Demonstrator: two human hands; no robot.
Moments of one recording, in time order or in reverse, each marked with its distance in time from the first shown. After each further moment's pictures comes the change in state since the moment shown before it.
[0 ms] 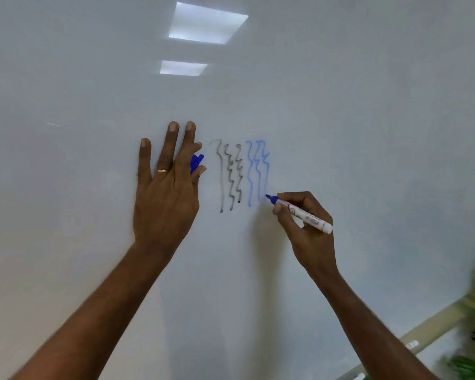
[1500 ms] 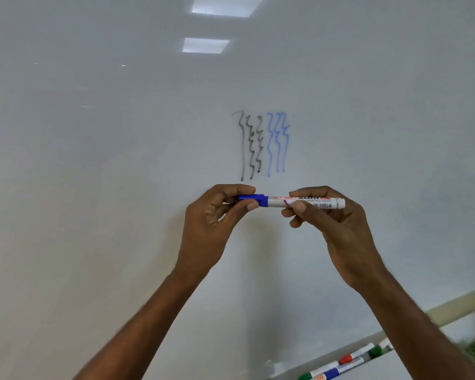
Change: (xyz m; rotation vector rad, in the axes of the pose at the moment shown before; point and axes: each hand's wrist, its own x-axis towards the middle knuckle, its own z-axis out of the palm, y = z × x) left_hand -0.073 0.055 -0.065 -1.281 -0.246 -0.546; right_hand -0.050 -0.063 -0.020 0.246 -0.281 0.187
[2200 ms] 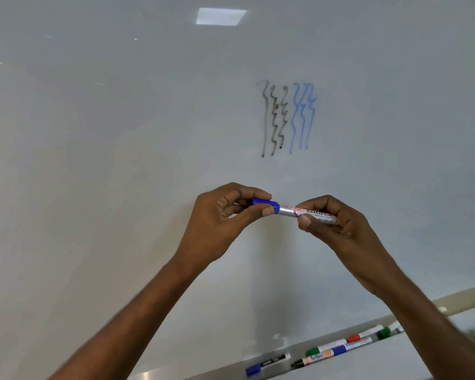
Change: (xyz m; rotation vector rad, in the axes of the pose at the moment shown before) left_hand -0.024 -0.008 -0.026 0.013 -0.134 -0.148; right_hand -0.025 0.029 0.000 -0.285 -0.145 0.212
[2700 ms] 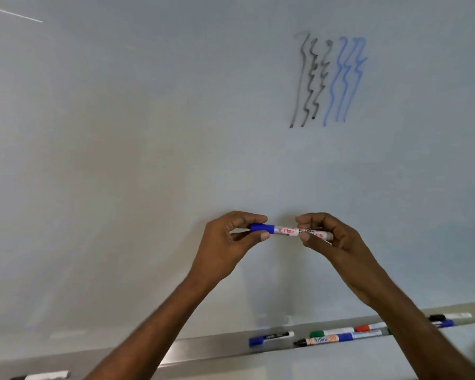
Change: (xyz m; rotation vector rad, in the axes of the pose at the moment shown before) left_hand -0.058 -0.082 0.010 0.062 0.127 -0.295; right_hand -0.003 0.081 0.017 0.061 -0.154 0.197
